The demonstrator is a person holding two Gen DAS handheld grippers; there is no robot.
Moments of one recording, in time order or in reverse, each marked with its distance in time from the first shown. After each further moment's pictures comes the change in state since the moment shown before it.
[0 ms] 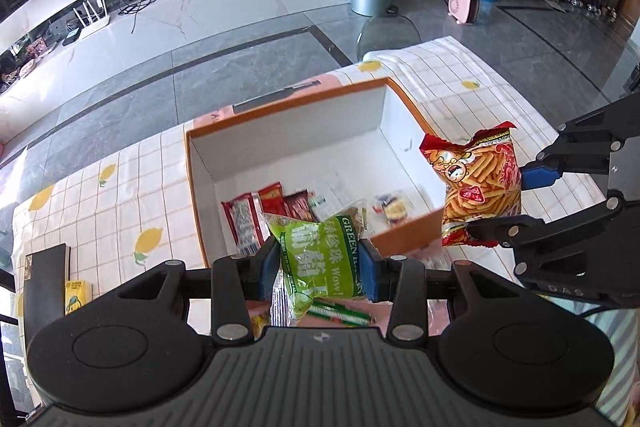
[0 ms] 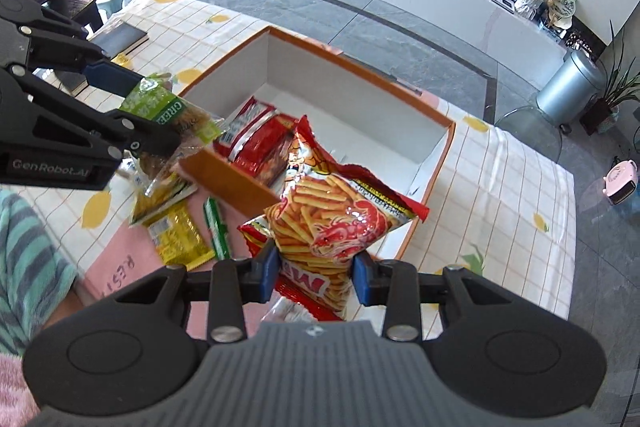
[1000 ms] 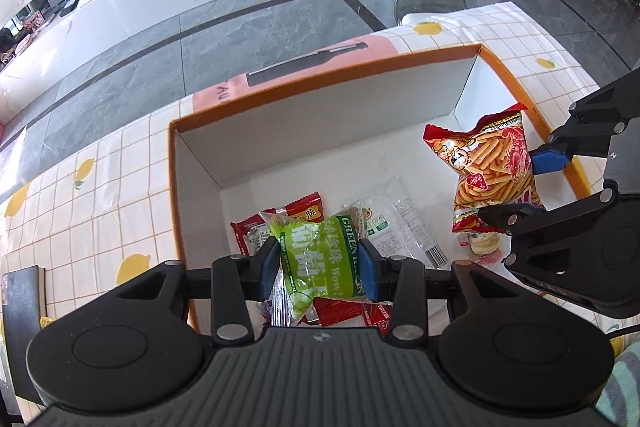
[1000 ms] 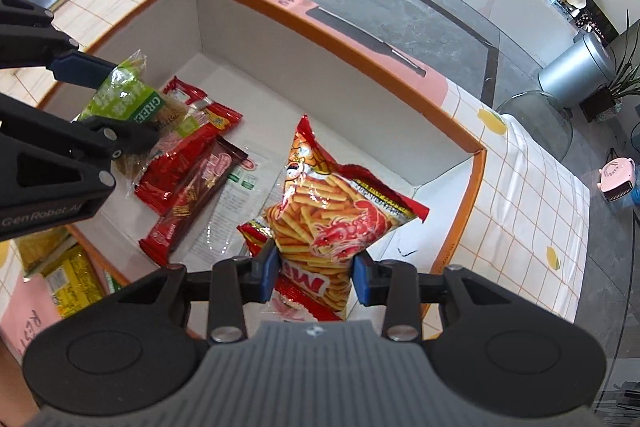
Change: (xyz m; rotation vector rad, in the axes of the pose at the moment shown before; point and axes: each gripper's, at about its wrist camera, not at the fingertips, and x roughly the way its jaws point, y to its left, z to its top) left arm 0.131 0.039 0.027 -0.011 0.120 0.049; right arm 0.154 -0.029 0.063 -0.045 0.189 -0.063
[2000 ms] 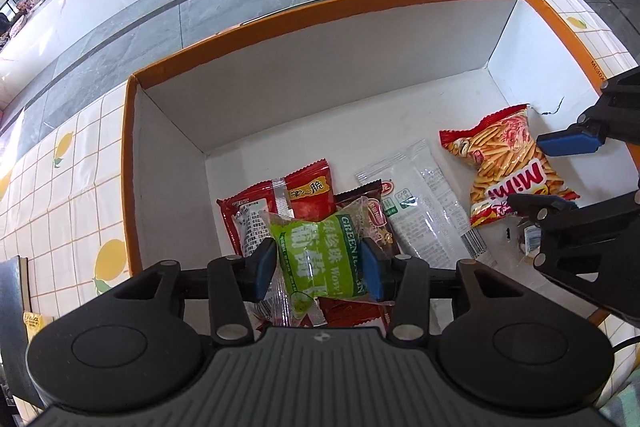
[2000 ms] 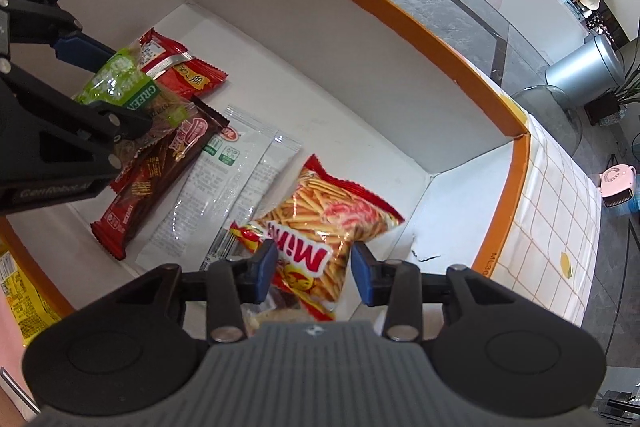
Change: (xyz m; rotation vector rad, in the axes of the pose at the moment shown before) left arm 0.053 0.001 -0.001 0.011 0.113 0.035; right arm 0.038 0.000 -0.004 -0.047 0.042 -0.021
